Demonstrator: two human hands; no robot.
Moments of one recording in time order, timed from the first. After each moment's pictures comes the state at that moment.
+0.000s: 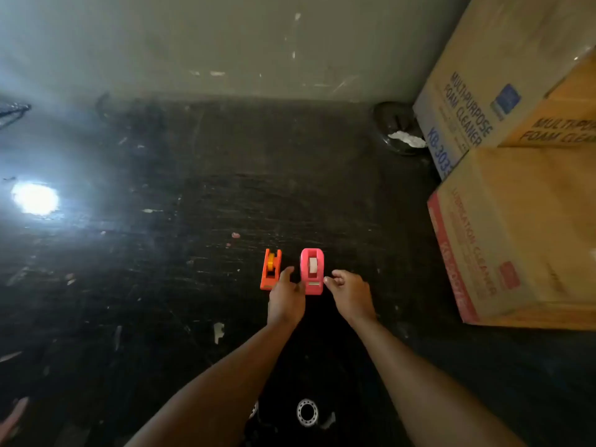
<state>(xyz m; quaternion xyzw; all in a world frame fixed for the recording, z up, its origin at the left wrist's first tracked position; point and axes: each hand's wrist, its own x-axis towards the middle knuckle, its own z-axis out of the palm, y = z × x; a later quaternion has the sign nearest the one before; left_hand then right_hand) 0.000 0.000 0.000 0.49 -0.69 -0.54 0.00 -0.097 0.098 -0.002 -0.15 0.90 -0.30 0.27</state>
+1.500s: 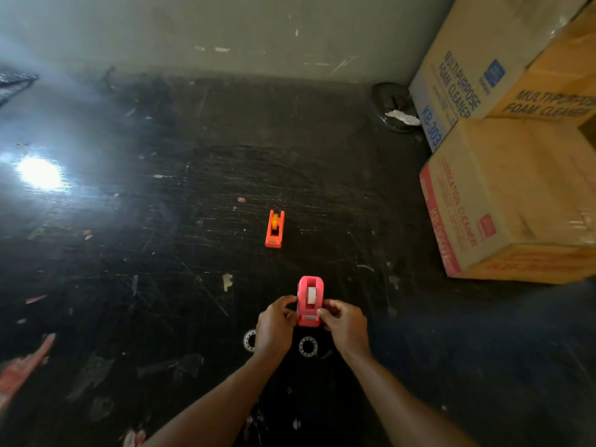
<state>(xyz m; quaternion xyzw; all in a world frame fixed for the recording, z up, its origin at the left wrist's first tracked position) 0.130 0.076 -0.030 0.45 -0.75 -0.48 -0.03 0.026 0.198 -0.038 -0.14 0.86 -0.38 0.29</state>
